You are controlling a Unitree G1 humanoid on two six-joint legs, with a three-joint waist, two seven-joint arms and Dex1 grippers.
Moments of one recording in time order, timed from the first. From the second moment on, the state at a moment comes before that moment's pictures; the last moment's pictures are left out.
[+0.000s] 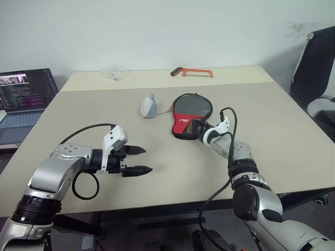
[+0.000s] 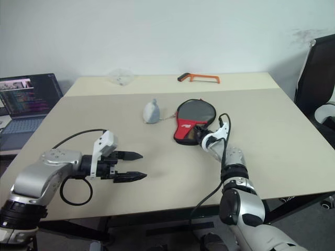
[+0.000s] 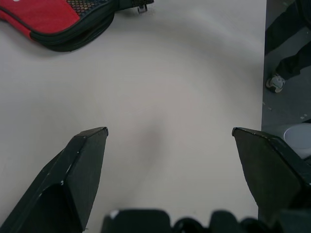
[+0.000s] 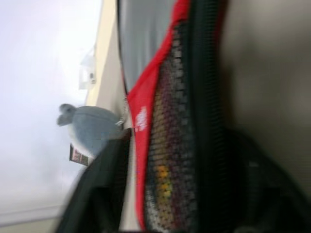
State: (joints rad) left arm -0.39 0.87 -0.01 -0.11 -0.46 0.66 -1.19; right arm -0.98 0.04 -0.57 0.88 0.78 0.59 0.02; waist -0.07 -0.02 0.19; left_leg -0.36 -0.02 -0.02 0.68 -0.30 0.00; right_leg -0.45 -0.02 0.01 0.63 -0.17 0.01
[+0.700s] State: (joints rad) left arm -0.40 0.87 -0.02 -0.09 -0.45 0.65 -1.19; right arm -0.62 -0.03 -0.34 0.19 0.88 1.24 0.09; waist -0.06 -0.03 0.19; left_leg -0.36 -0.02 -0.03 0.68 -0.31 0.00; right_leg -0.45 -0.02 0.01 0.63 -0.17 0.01
